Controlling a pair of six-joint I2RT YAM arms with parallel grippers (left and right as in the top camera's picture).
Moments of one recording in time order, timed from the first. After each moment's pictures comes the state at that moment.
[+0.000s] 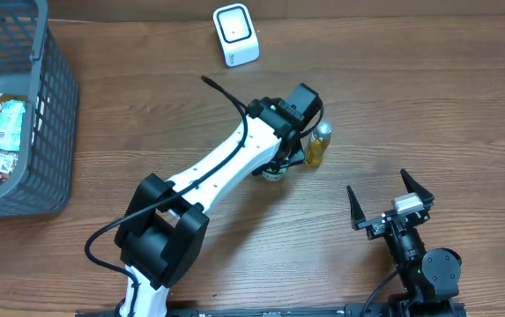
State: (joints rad) left arm -0.71 2.03 1.66 -1.04 -0.06 -0.97; right arm 0.11 0.01 0.02 -0.02 -0.15 -0.17
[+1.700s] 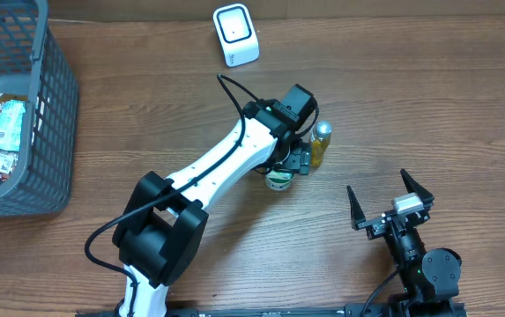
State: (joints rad) left arm -0.69 2.03 1.63 -0.98 0.05 -0.55; right arm 0.11 0.01 0.02 -0.02 -0.15 -0.17
